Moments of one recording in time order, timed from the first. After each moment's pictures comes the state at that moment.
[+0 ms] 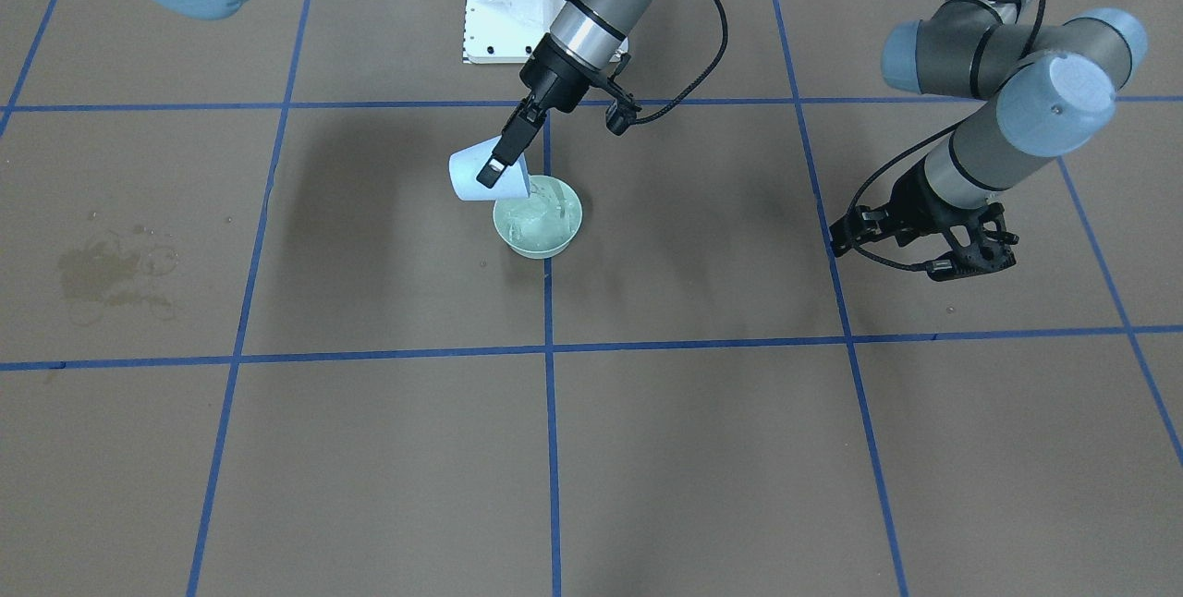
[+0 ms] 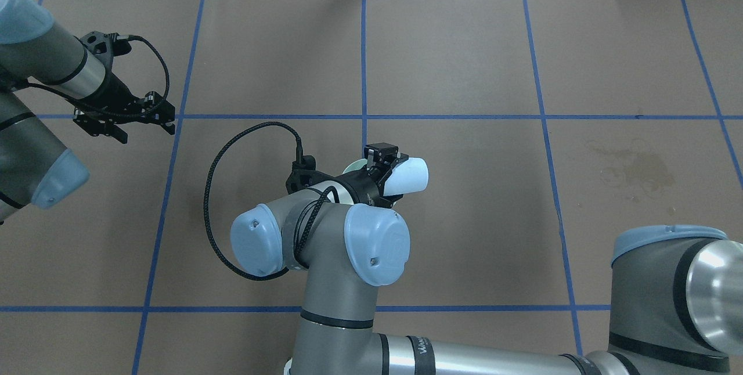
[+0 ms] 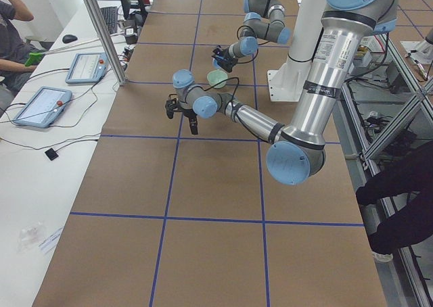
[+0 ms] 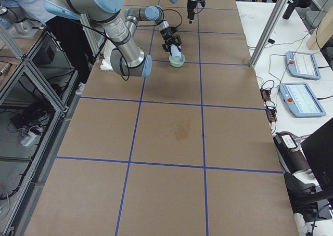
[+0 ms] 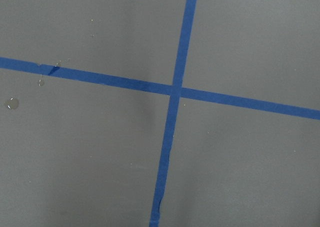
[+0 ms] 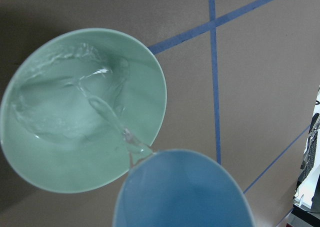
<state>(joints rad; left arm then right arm) -0.93 -1.87 -1.67 -1.77 -2.27 -1.01 0.24 -0.55 1.49 -2.40 1.08 0.25</state>
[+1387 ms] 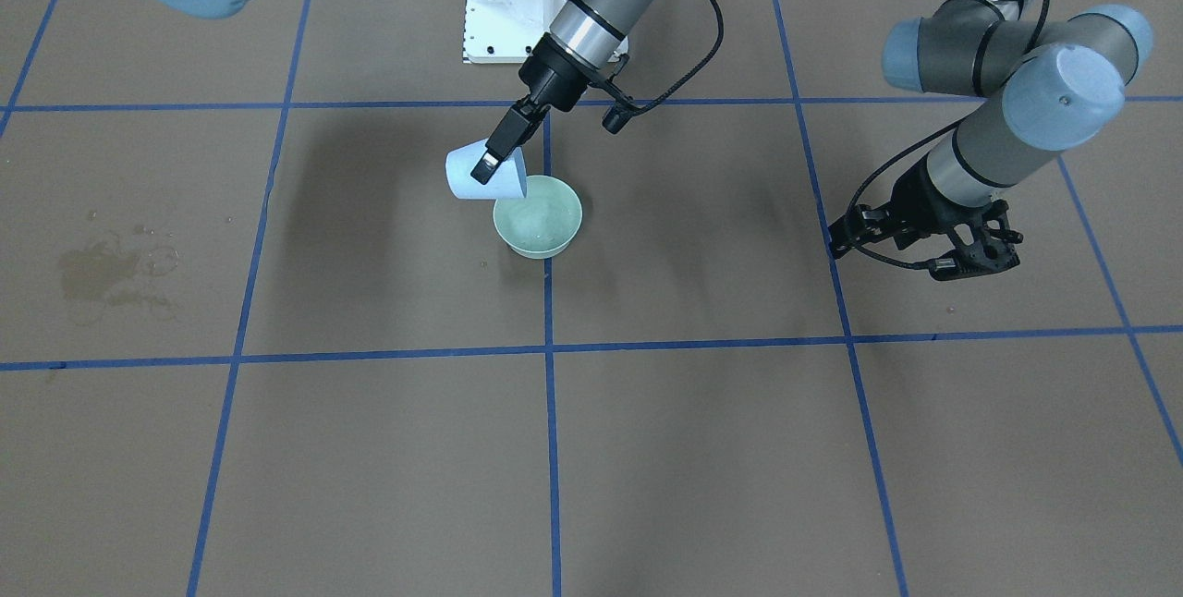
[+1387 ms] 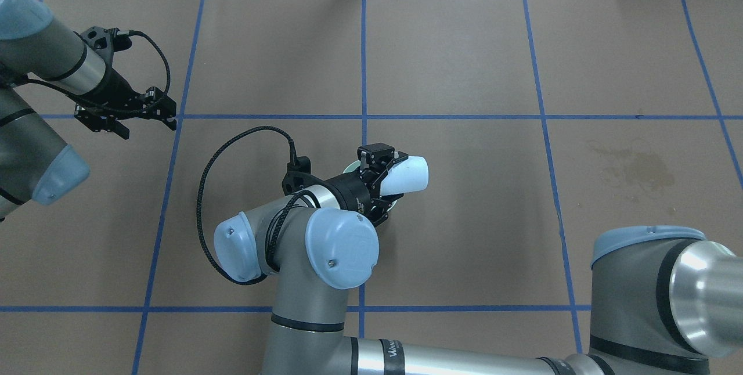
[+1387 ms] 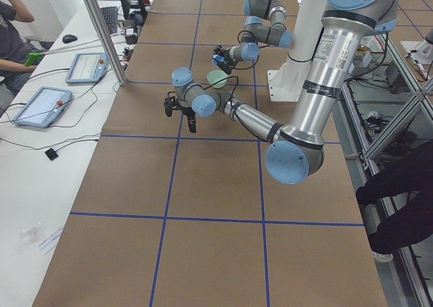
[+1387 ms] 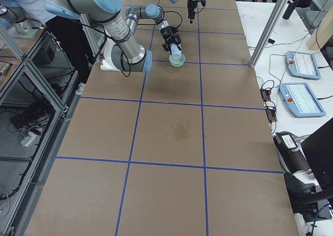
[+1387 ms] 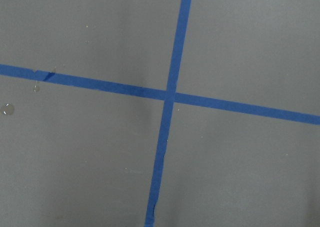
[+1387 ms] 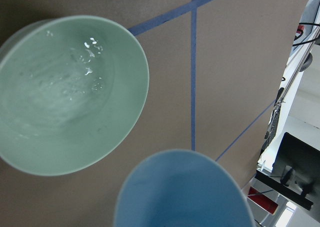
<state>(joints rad) -0.94 -1.88 -1.69 -1.78 -2.27 -1.02 0.24 -0.61 1.58 -2.34 1.06 0.43</state>
